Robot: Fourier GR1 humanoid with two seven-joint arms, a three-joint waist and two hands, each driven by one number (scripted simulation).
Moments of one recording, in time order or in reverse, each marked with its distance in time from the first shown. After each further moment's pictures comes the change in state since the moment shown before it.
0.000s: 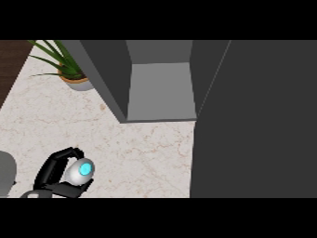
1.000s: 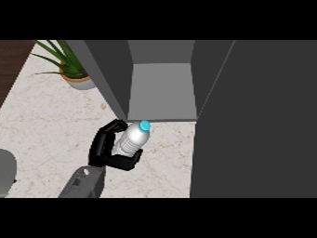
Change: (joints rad) left arm -0.090 -0.231 -0.221 -0.236 0.256 0.284 0.263; right arm 0.055 -0.038 -0.003 -0.002 -0.002 -0.014 -0.058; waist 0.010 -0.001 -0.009
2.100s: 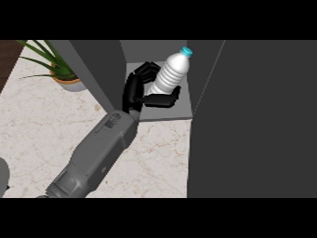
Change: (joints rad) left arm -0.523 -0.008 -0.231 0.140 0.366 0.446 0.370; right arm 0.006 -0.021 -0.123 0.013 -0.031 0.054 -0.069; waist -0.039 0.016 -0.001
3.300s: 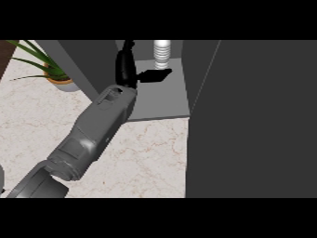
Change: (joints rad) left arm -0.310 0.014 0.068 0.434 -0.084 0.303 -0.125; right arm -0.013 -0.008 -0.065 0.028 -0.043 0.087 -0.046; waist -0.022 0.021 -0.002
